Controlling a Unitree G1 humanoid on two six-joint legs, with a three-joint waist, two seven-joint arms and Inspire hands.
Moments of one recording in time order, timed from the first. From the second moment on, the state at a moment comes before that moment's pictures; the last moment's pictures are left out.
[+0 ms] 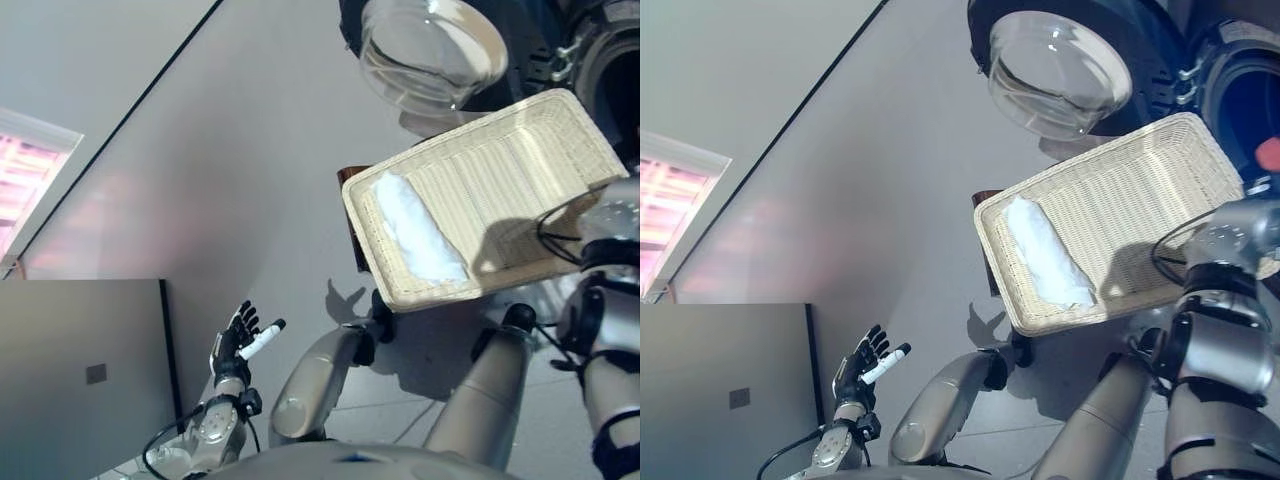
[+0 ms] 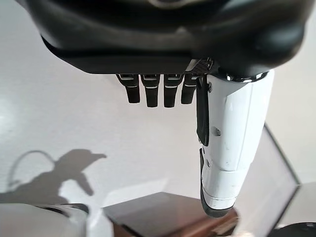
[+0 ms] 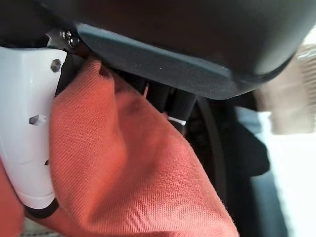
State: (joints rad) left arm 0.17 0.11 -0.30 0.69 -0.48 -0.49 0.15; right arm -1.02 -0.84 -0.29 1.07 0.95 -0.50 -0.64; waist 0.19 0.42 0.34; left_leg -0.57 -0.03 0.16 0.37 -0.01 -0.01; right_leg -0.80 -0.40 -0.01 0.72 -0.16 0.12
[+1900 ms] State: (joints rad) left arm 0.15 0.12 -0.33 0.77 -0.53 -0.51 0.12; right arm -1.02 -0.74 -0.21 1.26 0.93 -0.42 -0.55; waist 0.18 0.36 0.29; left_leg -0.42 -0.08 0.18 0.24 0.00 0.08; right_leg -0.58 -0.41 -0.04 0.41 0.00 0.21
